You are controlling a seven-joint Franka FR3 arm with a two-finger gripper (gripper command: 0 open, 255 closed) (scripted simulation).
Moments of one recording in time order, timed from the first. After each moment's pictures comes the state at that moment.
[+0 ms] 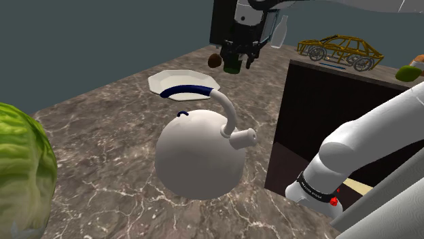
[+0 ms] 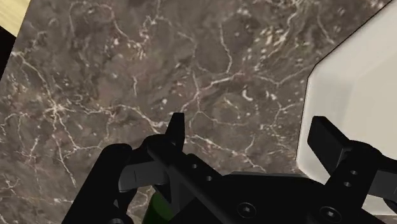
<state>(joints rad) -0.13 -0.37 0.20 -2.07 0.01 1.73 0.56</state>
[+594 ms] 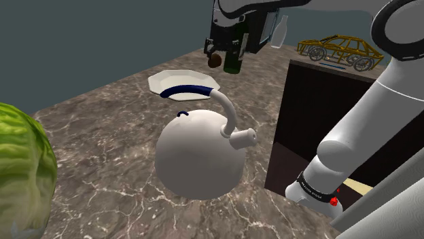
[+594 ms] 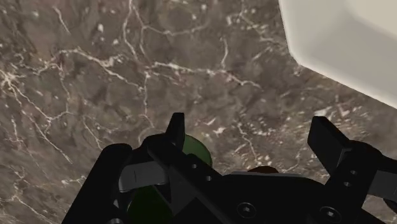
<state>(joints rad) -0.19 -0.05 0.27 -1.80 -0.16 1.80 0.92</state>
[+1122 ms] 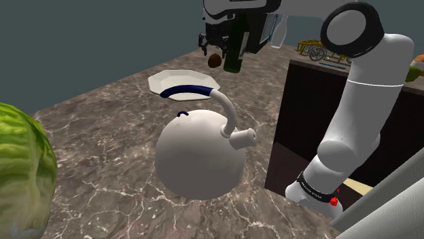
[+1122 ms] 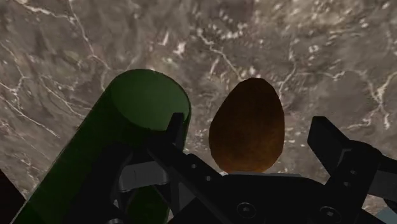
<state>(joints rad) -0.17 0.26 0.24 -1.43 -0.34 1.72 1.19</state>
